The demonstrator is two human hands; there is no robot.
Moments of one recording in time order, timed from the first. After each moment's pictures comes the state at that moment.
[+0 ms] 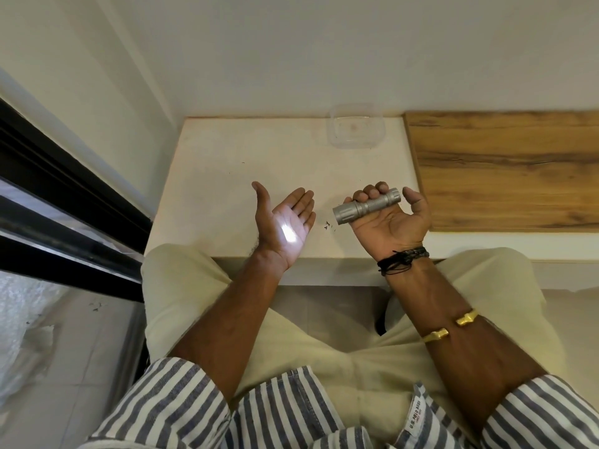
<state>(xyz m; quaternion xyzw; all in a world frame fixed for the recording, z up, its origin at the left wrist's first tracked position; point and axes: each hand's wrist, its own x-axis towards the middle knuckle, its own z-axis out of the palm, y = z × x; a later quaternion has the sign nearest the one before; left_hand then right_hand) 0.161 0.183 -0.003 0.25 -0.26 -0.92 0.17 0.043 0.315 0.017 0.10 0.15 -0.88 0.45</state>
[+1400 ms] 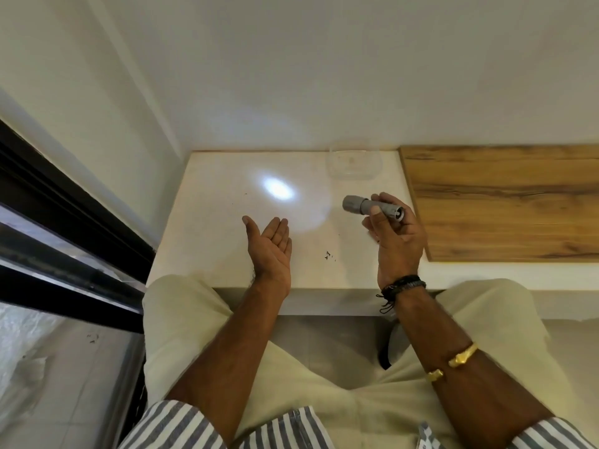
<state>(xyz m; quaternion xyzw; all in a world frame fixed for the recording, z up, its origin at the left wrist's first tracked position) 0.164 0.171 -0.011 0.38 -0.31 -0.81 0.31 0.037 0.311 0.018 -0.10 0.60 -0.79 0.14</state>
